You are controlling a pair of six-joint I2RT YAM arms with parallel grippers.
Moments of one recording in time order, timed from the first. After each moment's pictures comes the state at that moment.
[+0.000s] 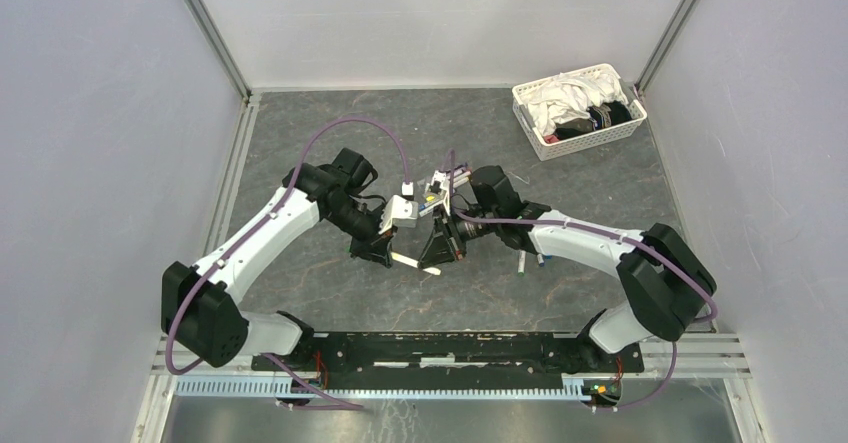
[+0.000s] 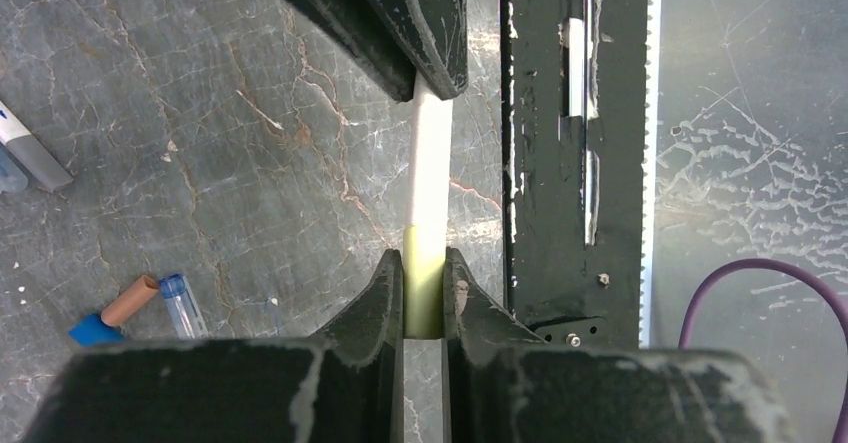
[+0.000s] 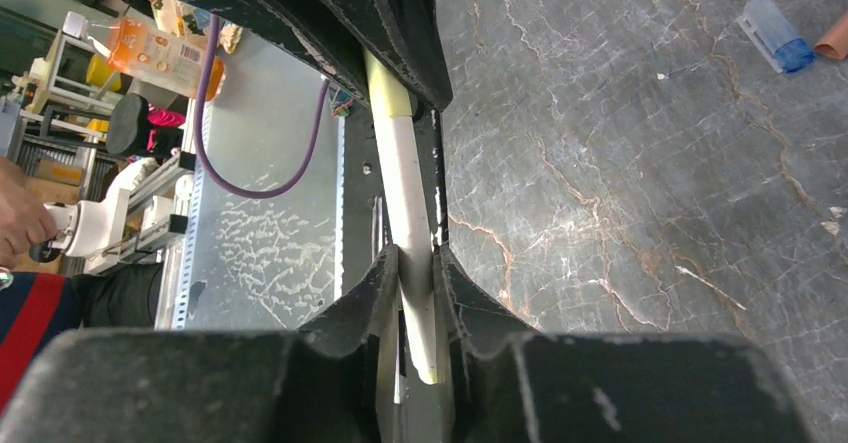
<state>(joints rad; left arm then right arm) -0.51 1.34 1.13 -1.16 0.77 0.93 0.75 1.50 0.83 0.14 -0.97 0.27</state>
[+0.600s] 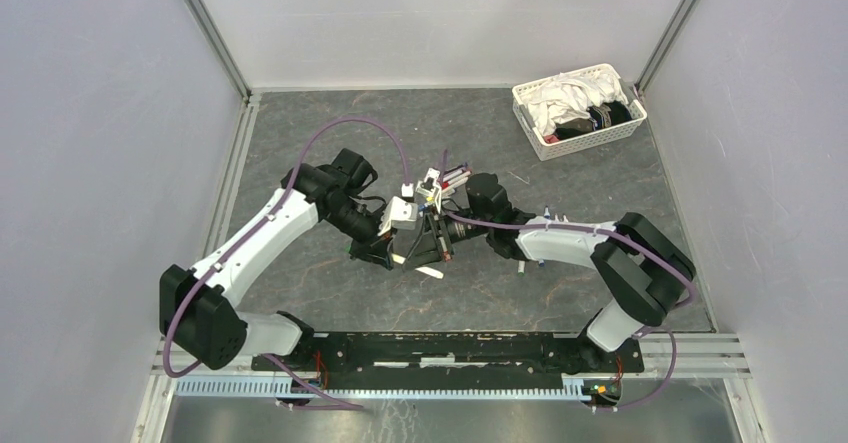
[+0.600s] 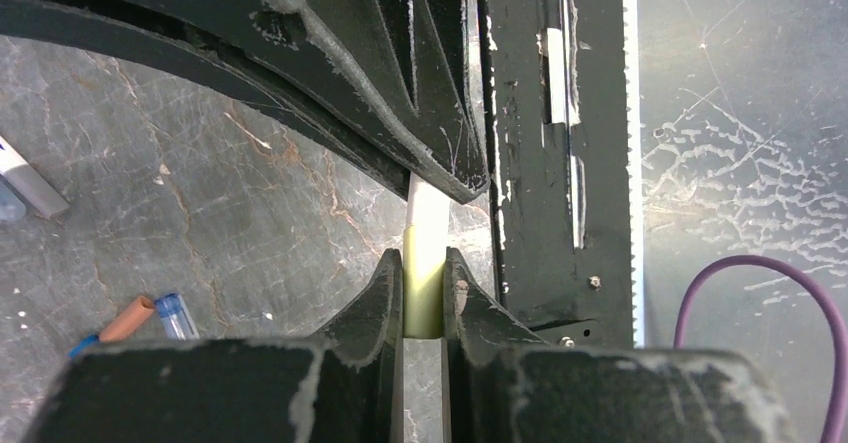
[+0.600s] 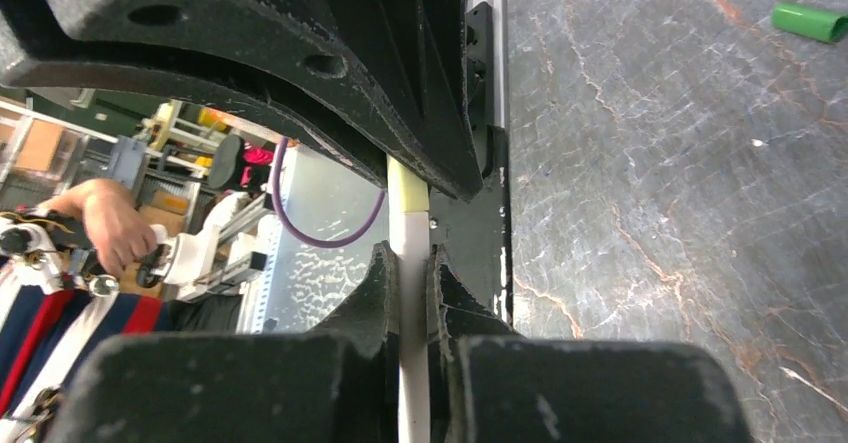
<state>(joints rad) -0.52 1.32 1.14 -1.18 0.81 0.95 0.79 1.62 0.78 0.59 -1.01 0.64</state>
